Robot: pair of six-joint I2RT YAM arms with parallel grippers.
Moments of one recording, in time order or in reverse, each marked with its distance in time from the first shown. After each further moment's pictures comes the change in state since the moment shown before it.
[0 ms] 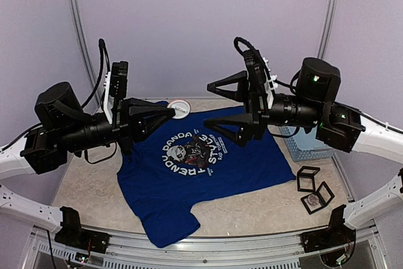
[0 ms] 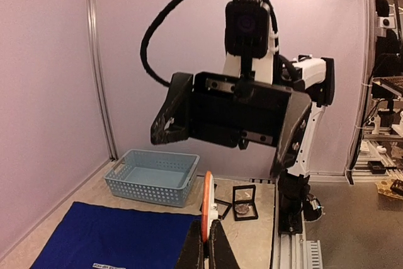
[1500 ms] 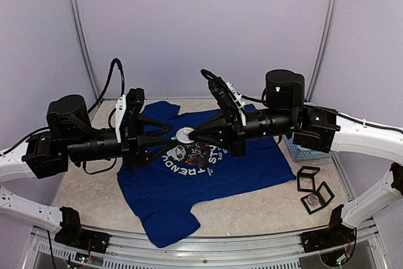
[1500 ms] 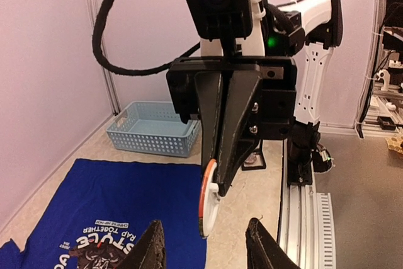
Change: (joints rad) left arm -0.010 -0.021 -0.028 -0.220 -0.051 0.059; right arm -0.029 0.126 0.061 -0.185 -0.125 0.054
